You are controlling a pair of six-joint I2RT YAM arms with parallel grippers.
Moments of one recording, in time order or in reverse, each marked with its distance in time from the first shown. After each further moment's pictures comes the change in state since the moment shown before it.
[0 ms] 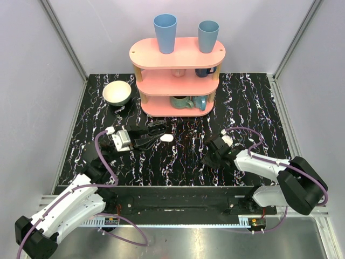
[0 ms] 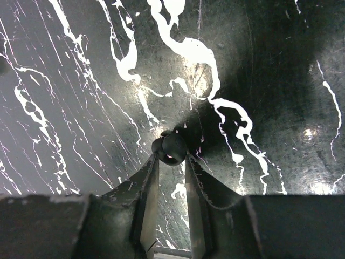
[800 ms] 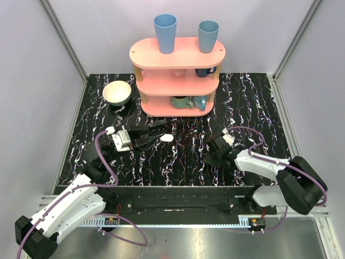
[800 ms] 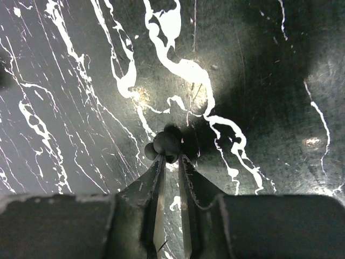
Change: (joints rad) left arm 0.000 0.003 0.000 0.000 0.003 0.000; right arm -0.025 0.005 -0.012 0.038 0.017 -0.015
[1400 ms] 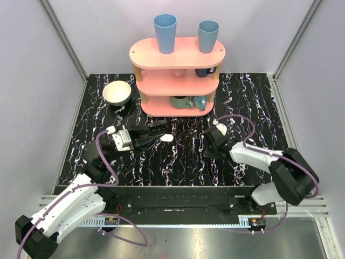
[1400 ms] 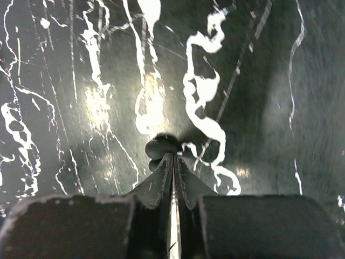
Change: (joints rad) left arm 0.000 0.006 0.000 0.000 0.001 0.000; right arm -0.027 0.082 0.100 -0.002 0.045 -0.292
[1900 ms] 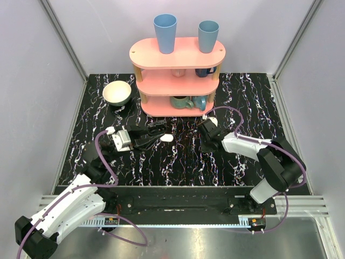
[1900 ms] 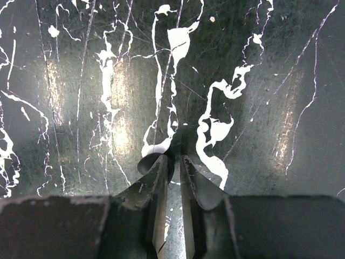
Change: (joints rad) left arm 0.000 -0.008 0.000 -0.010 -0.001 0.000; right arm -0.019 0.190 0.193 -0.065 -0.009 -0.285
